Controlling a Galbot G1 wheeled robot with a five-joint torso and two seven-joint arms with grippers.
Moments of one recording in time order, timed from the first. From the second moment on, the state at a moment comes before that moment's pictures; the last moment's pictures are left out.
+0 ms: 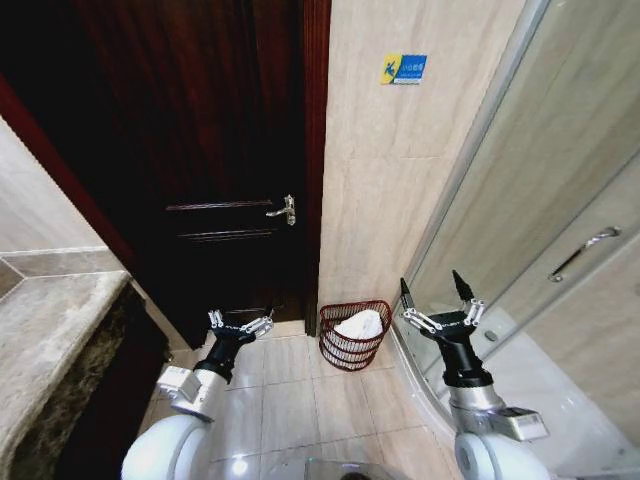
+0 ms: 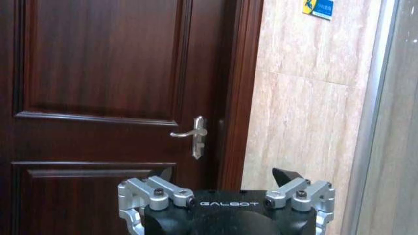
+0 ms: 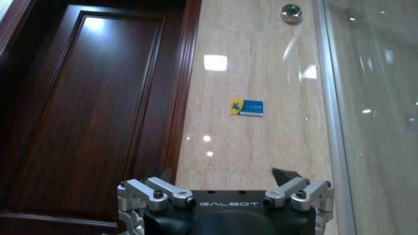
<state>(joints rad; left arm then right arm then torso) 1.76 -1.52 -0.60 -2.49 -0.18 0.22 0.17 -1.73 1.57 0.65 2.41 0.12 0.31 -0.28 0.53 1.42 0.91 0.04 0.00</state>
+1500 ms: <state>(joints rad) 1.76 -1.52 -0.60 -2.49 -0.18 0.22 0.17 -1.69 1.57 0.72 2.50 0.26 0.15 -0.17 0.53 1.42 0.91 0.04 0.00</state>
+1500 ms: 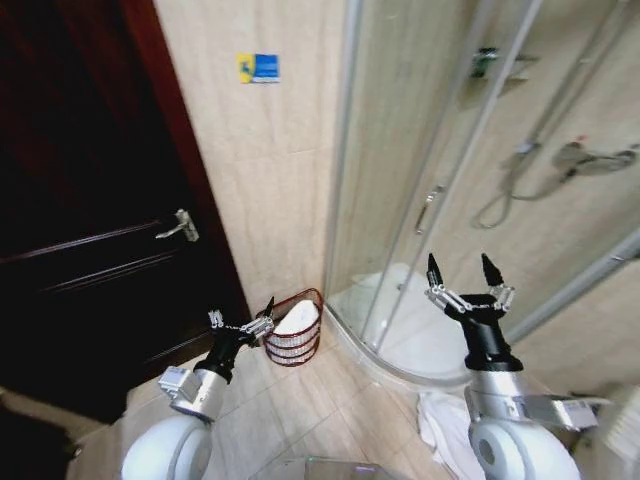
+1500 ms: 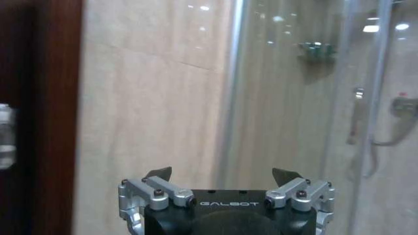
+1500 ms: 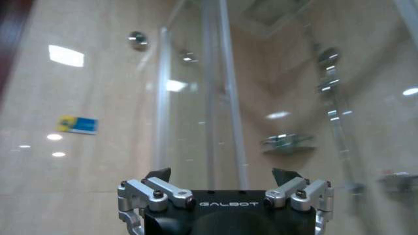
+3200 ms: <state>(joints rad) 1.76 -1.52 -0.60 -2.49 -0.18 0.22 0.17 -1.64 1.58 0.75 2.50 0.30 0.08 -0.03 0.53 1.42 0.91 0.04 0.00</state>
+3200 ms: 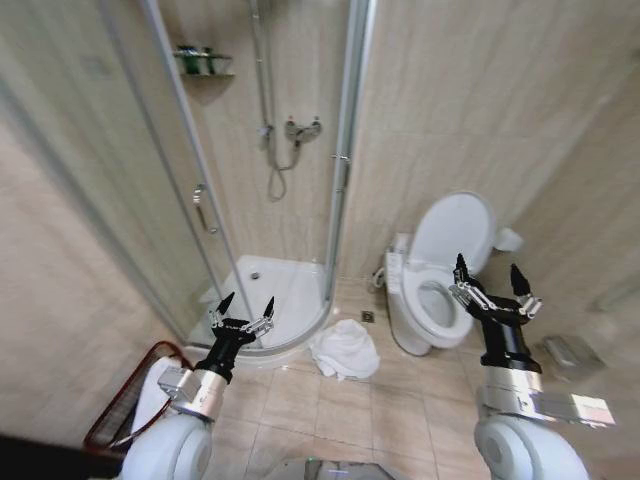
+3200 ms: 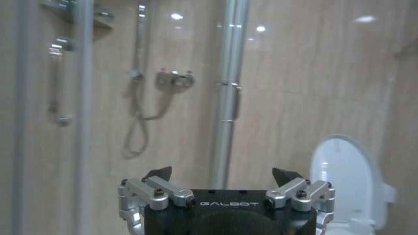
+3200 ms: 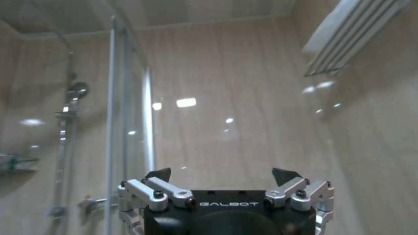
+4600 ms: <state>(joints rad) 1.76 -1.52 -0.60 -2.49 -0.18 0.22 0.17 -1.67 1.59 0.71 2.46 0.34 0.13 -0.05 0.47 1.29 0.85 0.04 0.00</state>
